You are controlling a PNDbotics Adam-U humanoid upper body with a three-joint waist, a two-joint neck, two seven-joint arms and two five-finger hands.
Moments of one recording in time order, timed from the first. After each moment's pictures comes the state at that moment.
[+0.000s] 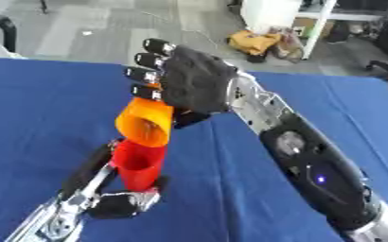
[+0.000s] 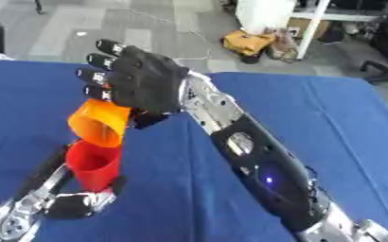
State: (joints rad) left arm -0.58 0.36 -0.54 -1.60 -0.36 -0.09 0.01; right arm -1.03 -0.24 0.38 -1.36 1.82 -0.66 -0.57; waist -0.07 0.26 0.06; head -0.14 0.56
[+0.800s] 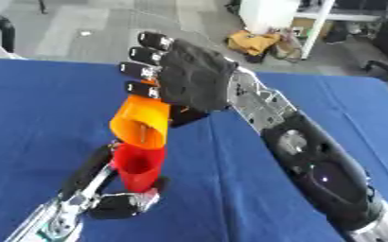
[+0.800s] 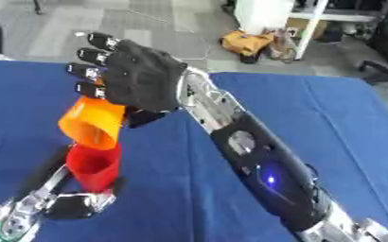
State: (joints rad) left arm -0.58 0.36 -0.54 -1.58 -0.37 -0.11 0.01; right arm -1.04 -0.25 0.38 -1.40 1.78 -0.67 -0.56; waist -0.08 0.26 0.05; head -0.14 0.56
